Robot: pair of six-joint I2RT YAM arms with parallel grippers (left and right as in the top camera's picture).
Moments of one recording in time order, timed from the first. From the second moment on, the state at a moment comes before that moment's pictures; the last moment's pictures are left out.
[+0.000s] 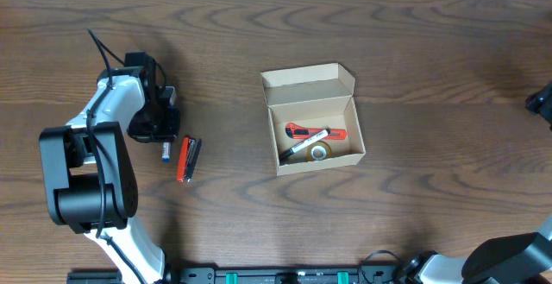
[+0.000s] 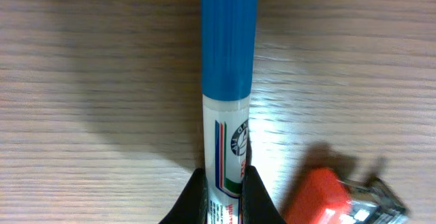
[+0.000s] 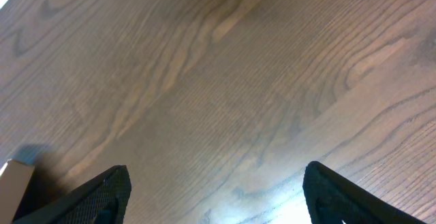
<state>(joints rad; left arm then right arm) 0.09 1.95 1.24 -0.93 0.07 0.10 -0.72 1.53 1.55 -1.10 -0.16 0.12</state>
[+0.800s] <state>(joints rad) -0.54 1.59 1.61 -1.17 0.20 0.66 -0.72 1.53 1.55 -1.07 -0.16 0.09</state>
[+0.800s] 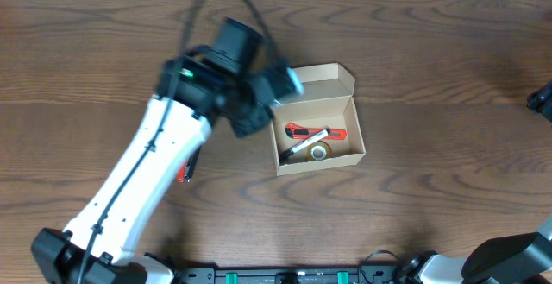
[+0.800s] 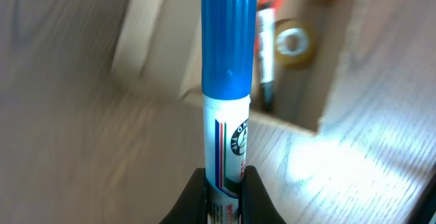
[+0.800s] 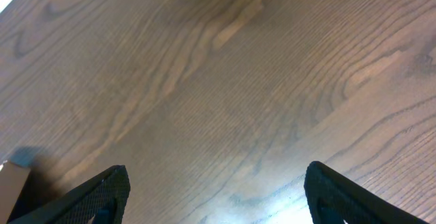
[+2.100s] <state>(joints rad) -0.71 1.97 1.64 -1.00 0.09 0.65 -0.72 1.53 1.55 -1.08 -0.19 0.09</state>
